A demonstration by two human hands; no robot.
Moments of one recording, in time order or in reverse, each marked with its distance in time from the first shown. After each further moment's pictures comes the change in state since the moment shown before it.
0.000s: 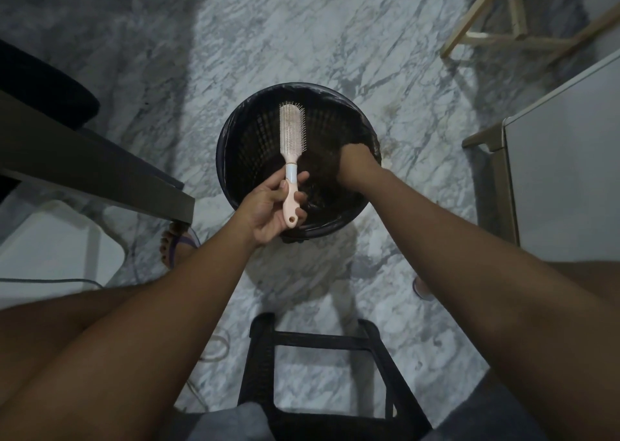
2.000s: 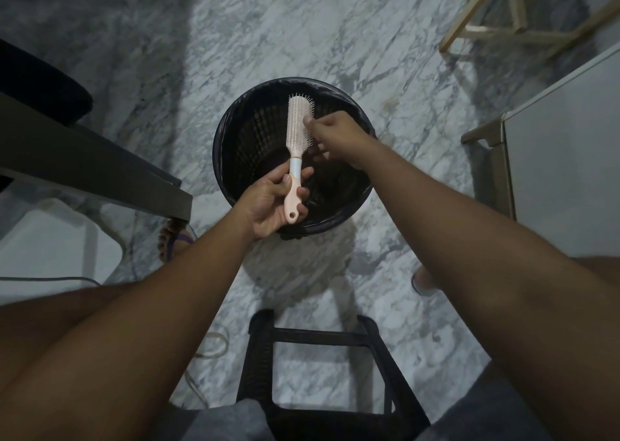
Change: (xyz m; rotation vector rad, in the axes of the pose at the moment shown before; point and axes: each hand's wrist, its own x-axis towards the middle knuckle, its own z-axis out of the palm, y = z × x) left_hand 0.003 0.003 0.002 0.036 -0.056 -0.043; right_hand -0.001 -0.028 -0.031 0.889 -0.102 -0.164
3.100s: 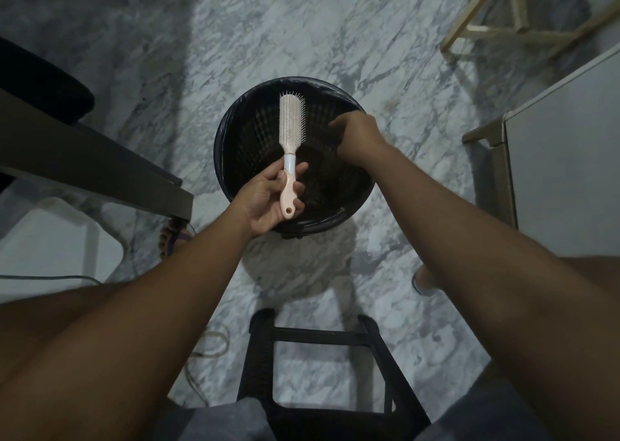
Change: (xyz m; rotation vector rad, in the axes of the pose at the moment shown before) left_hand 0.001 0.005 -0.004 -0.036 0.028 0.028; right_hand -0.001 0.016 -0.019 -0.550 0.279 -0.076
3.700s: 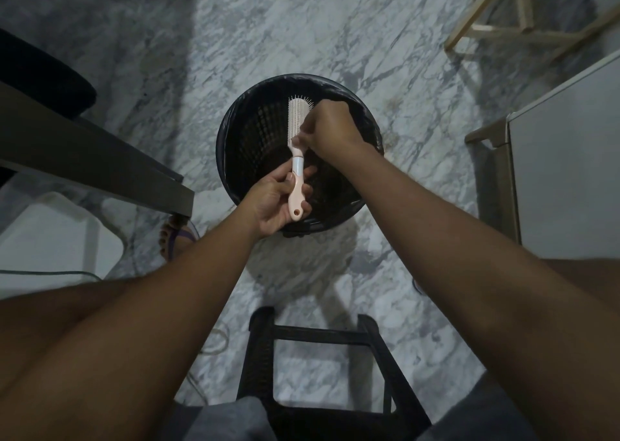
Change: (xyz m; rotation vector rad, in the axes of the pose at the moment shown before) left_hand 0.005 -0.009 0.002 0.020 0.004 -0.010; right_hand -0.002 -0.050 0.018 -0.030 -0.008 -0.130
